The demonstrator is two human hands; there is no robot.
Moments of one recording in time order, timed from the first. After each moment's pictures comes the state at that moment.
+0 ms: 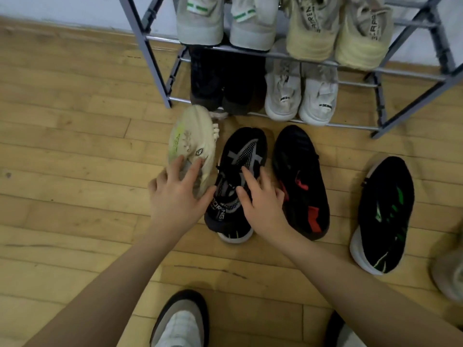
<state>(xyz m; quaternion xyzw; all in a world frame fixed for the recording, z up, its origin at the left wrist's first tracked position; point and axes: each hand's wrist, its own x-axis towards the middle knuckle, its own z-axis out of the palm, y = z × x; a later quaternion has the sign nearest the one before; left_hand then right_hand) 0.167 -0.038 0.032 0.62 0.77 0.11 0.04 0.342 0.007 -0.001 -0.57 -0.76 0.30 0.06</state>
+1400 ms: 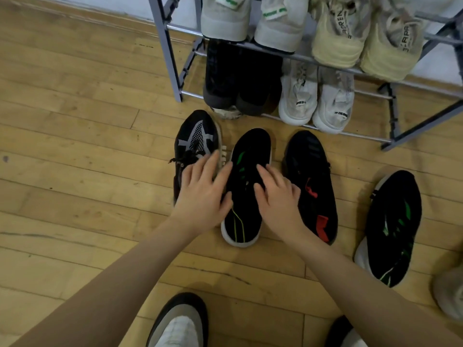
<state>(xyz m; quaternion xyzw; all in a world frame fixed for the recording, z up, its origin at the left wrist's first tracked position) 0.173 -0.030 0.022 0.71 0.69 0.11 0.06 0.344 0.023 0.005 -0.56 -0.79 0.24 0.08</state>
